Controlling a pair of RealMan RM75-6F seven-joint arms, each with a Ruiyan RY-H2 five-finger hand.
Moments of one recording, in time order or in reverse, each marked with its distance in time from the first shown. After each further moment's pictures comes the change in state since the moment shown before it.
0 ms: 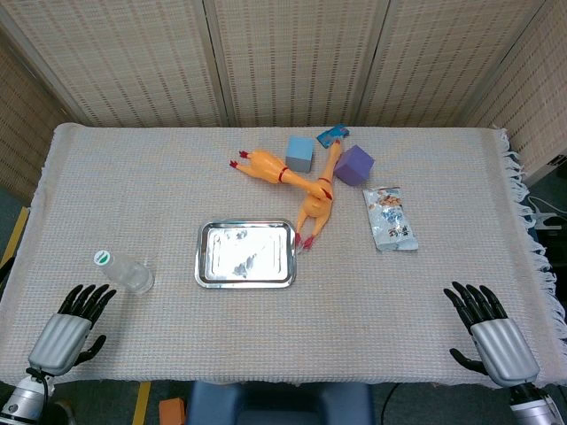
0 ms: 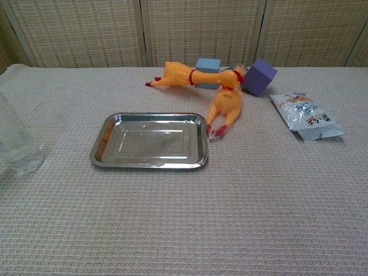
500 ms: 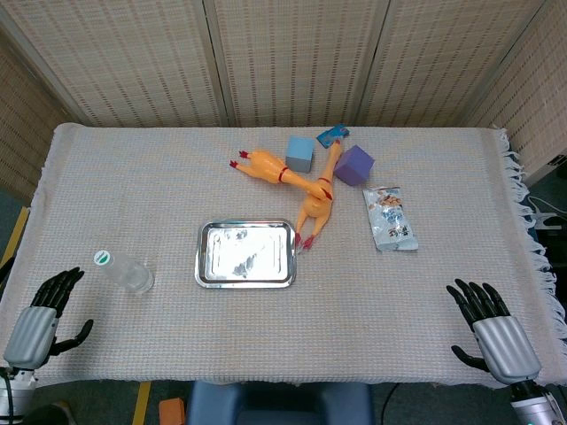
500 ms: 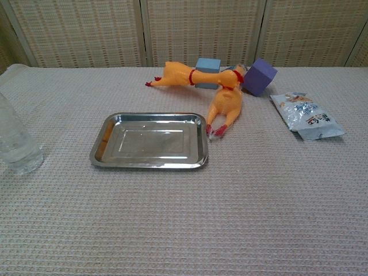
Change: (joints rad) left arm 0.052 -0.045 -0.080 0.105 -0.072 0.160 -0.457; right arm 0.002 -0.005 0.012 0.004 0.021 0.002 -0.006
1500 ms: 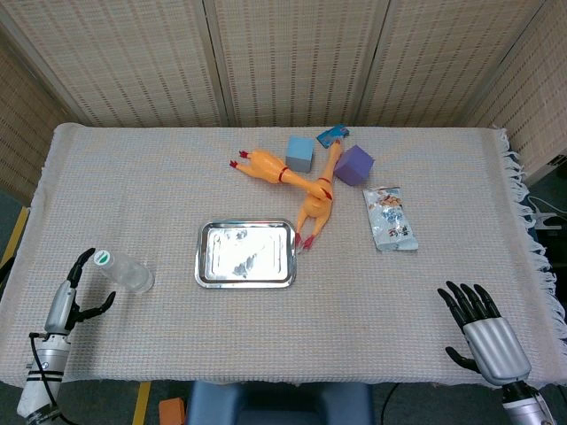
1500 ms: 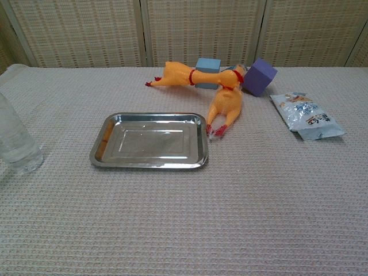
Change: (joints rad) left arm -0.123 -0.276 -0.106 0.301 -0.123 -0.244 -0.502; right arm 0.001 -0.038 -0.005 0.018 -0.022 0.000 -0.062
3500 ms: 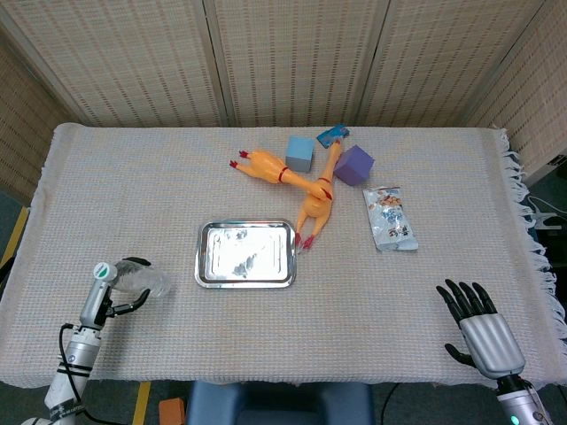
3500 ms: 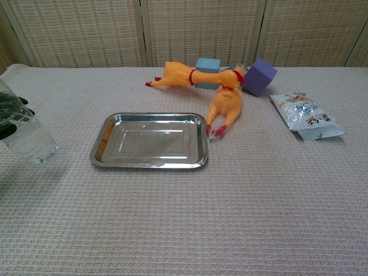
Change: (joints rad) left arm -0.057 0.027 0.009 -0.249 0.070 -0.001 -0.112; right arm 0.023 -0.019 0.011 -0.002 0.069 -0.050 -0.050
